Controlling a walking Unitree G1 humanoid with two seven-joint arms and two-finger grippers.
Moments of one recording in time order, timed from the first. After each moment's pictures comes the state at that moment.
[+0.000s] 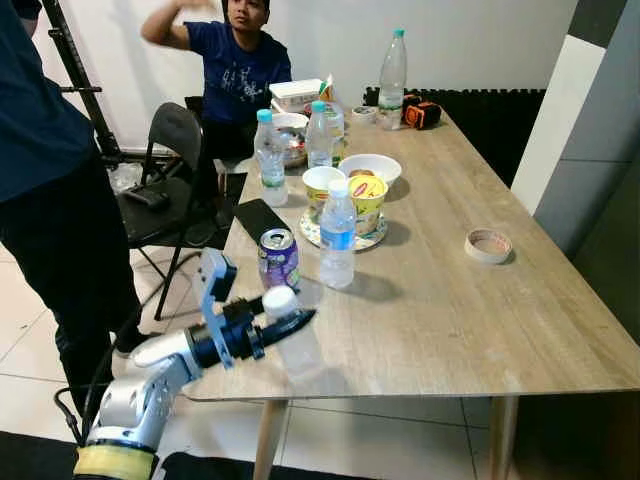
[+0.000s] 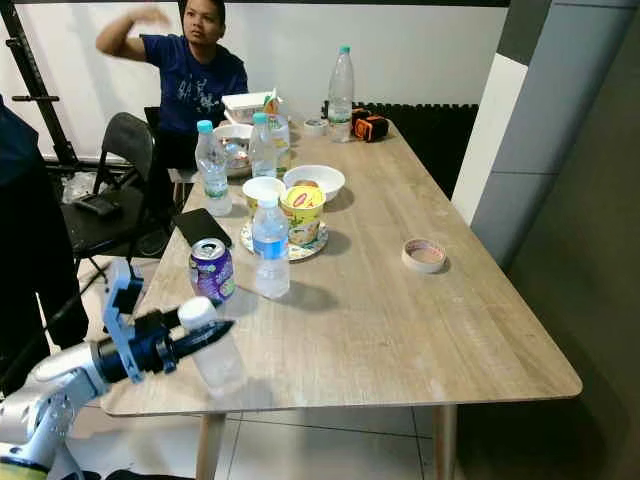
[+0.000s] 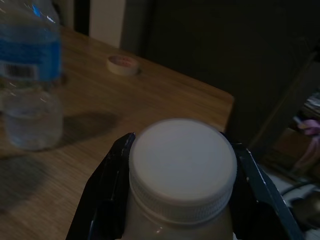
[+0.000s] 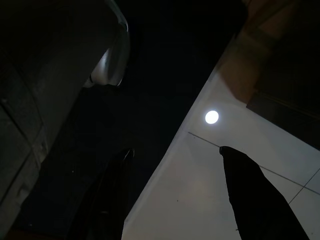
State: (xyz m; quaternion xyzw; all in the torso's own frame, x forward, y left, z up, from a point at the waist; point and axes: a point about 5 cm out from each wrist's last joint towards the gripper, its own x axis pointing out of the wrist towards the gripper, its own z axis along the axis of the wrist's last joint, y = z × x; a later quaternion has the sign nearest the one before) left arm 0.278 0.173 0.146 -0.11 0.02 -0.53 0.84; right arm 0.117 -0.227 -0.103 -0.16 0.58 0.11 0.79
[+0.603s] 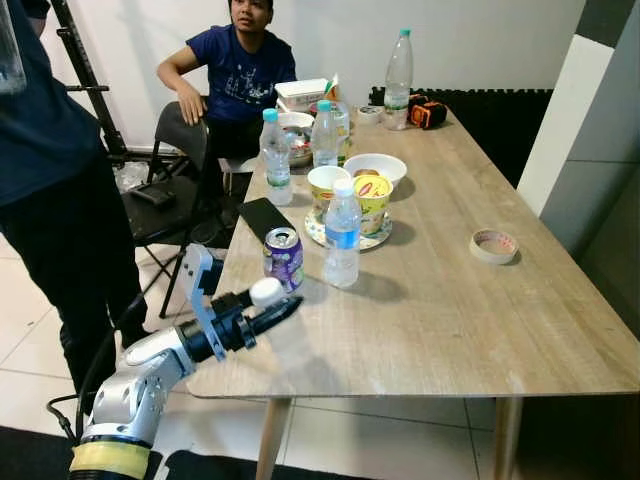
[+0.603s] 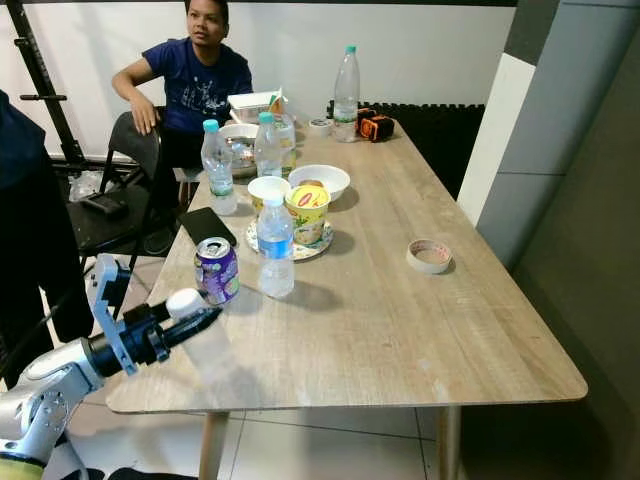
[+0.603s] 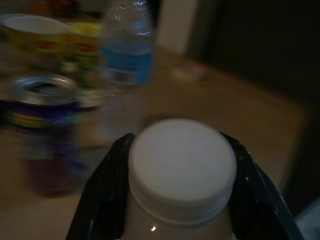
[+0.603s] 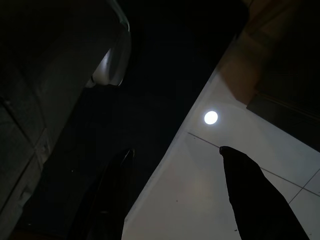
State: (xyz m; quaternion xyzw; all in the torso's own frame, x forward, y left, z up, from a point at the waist) left arm 0.314 0.202 0.152 -0.03 0.00 -0.37 0.93; right arm 0.115 -0.226 -0.103 -0.16 0.58 0.11 0.79
